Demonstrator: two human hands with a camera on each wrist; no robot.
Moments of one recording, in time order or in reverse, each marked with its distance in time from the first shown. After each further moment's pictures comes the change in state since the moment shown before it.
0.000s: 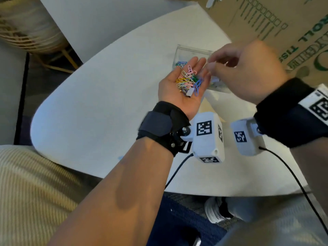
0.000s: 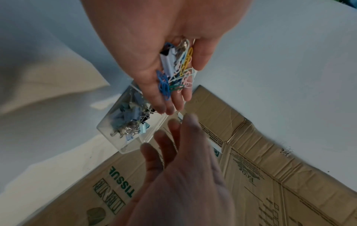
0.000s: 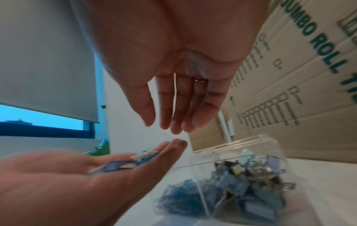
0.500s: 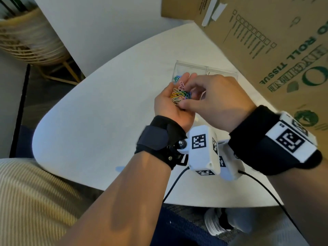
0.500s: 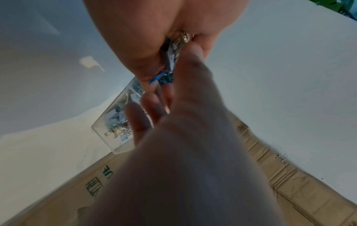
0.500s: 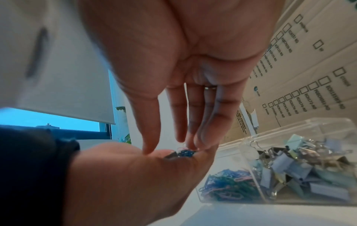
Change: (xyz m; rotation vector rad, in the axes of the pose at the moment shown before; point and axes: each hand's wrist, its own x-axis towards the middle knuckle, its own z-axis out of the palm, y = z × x) left_hand -0.008 0.005 0.000 -0.034 0.022 0.020; right_hand -0.016 -0.033 0.021 -0.081 -0.178 -0.030
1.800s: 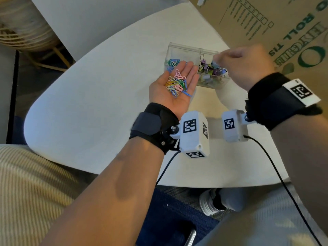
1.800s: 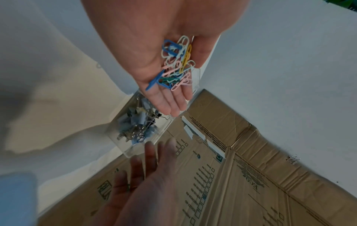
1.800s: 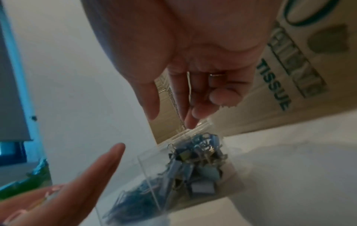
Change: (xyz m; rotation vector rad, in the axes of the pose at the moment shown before) left_hand 0.007 -0.004 -0.012 -0.017 -0.043 -0.024; right_hand 0.015 0.062 -0.022 0.390 0.218 0.363
